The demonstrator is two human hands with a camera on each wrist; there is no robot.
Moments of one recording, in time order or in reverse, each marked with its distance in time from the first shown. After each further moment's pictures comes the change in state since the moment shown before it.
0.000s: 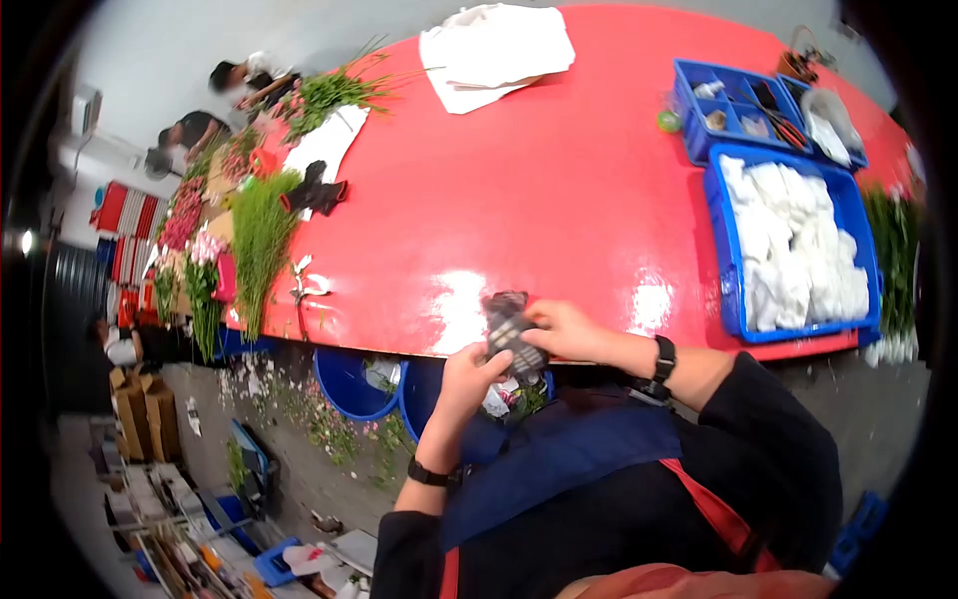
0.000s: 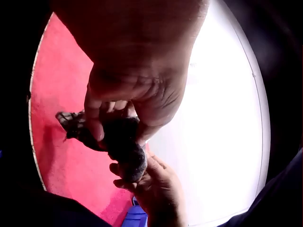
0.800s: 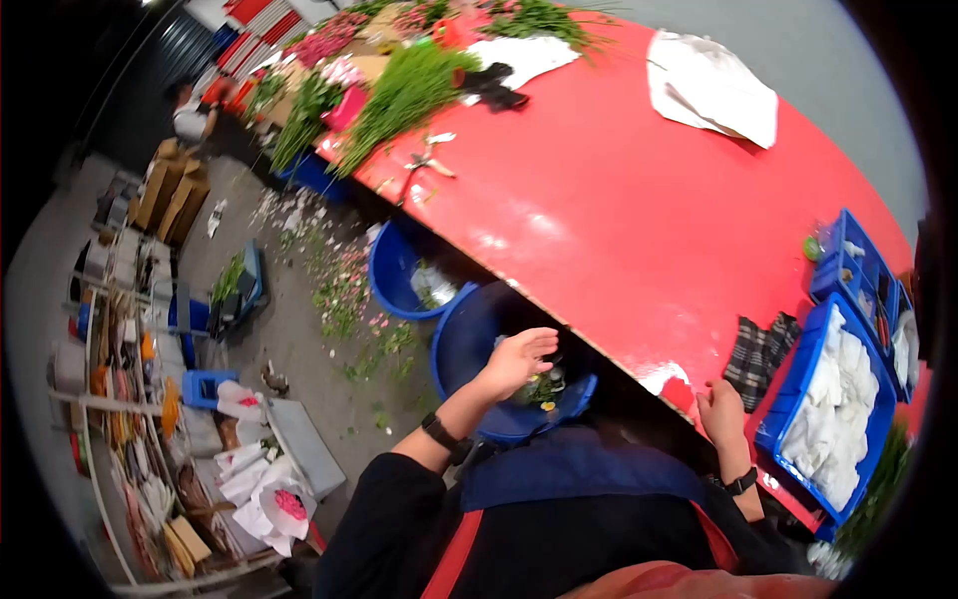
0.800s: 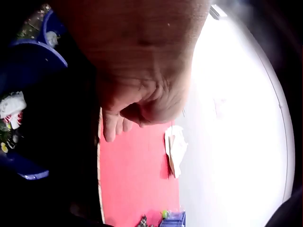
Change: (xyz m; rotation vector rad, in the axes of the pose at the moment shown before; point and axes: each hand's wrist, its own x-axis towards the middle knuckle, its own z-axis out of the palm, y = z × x) left_hand -0.064 -0.105 -0.072 -0.495 0.120 -0.069; right_hand -0.100 0.056 -0.070 -1.090 0.283 -0.033
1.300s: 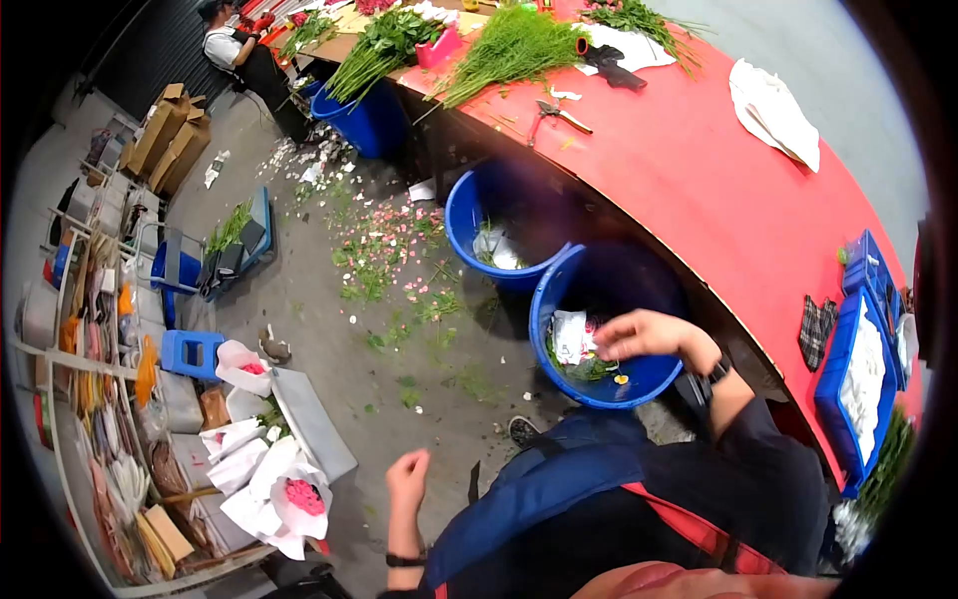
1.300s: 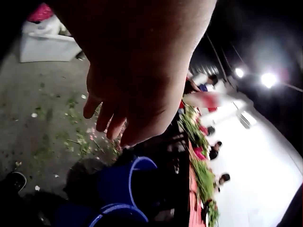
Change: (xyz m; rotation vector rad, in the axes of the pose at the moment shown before) left_hand -0.436 -0.210 -0.365 0.365 1.035 -0.048; right_hand -0.013 -0.431 0.193 0.499 -1.166 -0.419
